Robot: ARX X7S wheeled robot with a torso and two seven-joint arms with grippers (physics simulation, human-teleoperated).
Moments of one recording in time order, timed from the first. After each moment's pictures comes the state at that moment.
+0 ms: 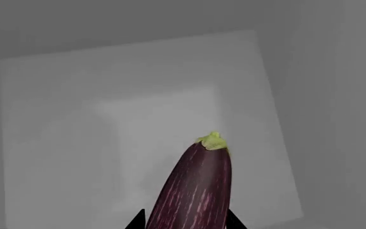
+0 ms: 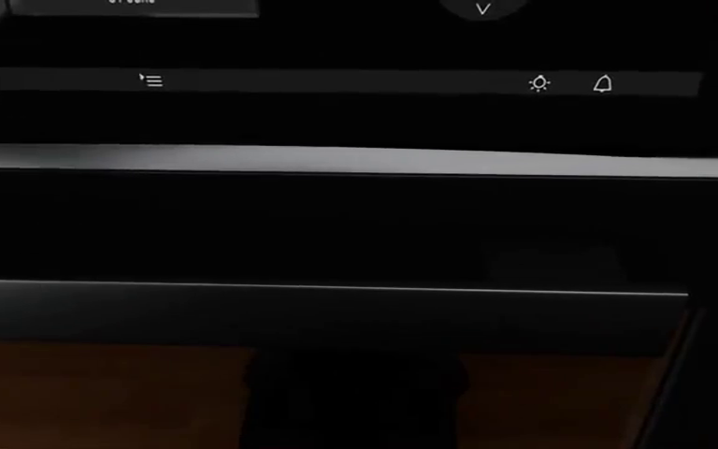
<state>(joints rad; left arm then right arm) -2.31 0.00 0.70 -1.28 -0.64 -0.44 0.01 -0.58 0.71 0.94 -1.00 0.77 0.26 0.93</state>
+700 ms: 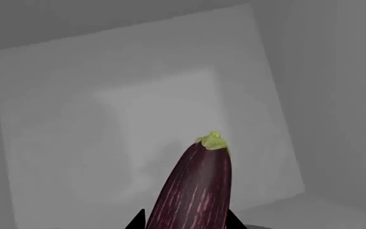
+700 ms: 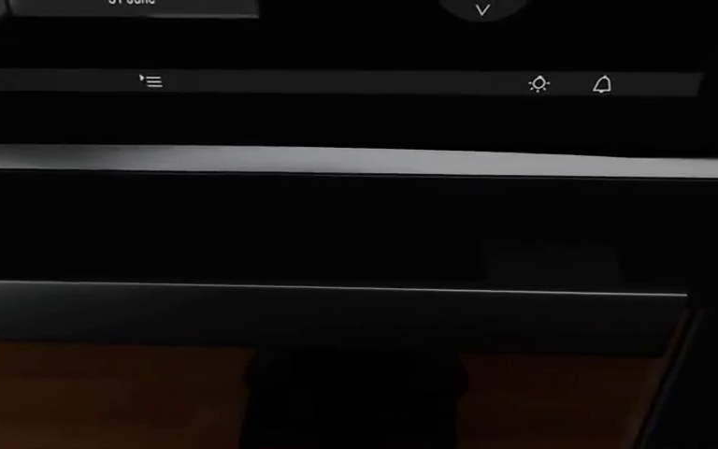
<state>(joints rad) -2.30 0.00 0.58 -1.20 -0.46 -0.58 0.05 -0.59 0.71 0.93 -1.00 0.76 0.26 0.93</state>
